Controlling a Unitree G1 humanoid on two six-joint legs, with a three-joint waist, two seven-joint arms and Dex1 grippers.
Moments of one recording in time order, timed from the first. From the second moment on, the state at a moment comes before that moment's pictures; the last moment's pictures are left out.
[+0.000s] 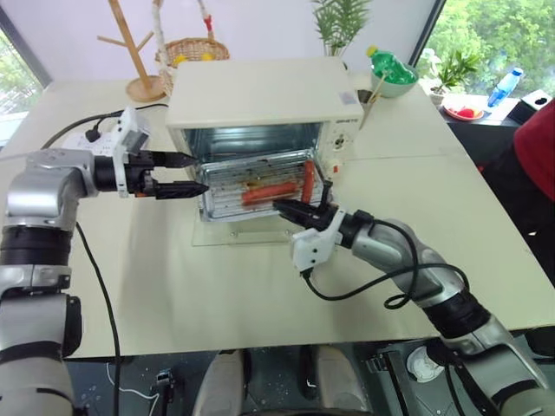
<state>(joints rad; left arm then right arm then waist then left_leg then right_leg) -0.76 0.85 0.03 0.34 -0.44 0.62 -1.39 -0.47 -0.58 0.39 -0.11 -0.57 -0.41 0.43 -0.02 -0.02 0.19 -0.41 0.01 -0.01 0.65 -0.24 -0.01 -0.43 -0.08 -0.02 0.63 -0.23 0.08</state>
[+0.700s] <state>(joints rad) -0.40 0.66 0.50 -0.13 -1.02 1.52 -0.88 -0.39 -0.65 0.33 -0.17 -0.45 -0.59 0.49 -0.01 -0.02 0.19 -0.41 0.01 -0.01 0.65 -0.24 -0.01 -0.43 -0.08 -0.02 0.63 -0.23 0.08</state>
